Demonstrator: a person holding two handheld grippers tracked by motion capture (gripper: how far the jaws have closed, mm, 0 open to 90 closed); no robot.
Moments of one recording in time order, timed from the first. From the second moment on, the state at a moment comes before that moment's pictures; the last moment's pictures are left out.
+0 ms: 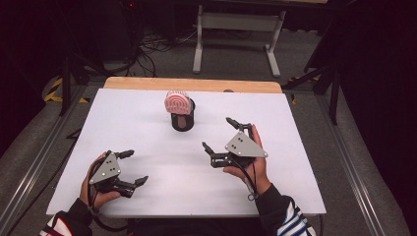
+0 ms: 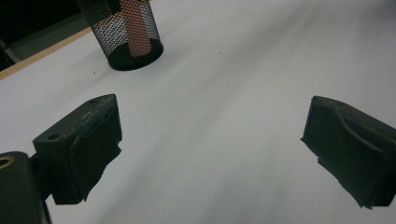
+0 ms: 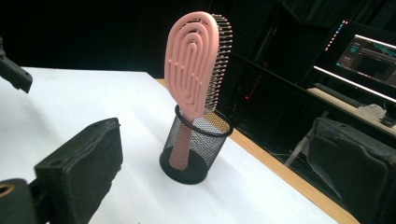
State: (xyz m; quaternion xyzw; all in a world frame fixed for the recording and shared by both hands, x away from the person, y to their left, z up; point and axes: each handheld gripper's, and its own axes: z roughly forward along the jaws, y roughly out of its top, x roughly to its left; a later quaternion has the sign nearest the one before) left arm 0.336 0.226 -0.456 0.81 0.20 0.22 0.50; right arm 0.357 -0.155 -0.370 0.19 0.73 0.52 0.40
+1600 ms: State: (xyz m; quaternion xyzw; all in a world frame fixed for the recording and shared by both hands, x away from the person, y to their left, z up) left arm 0.335 0.223 -0.457 0.82 0.20 0.22 0.50; right arm 0.326 -0.180 -0.389 0.17 0.75 0.50 0.40
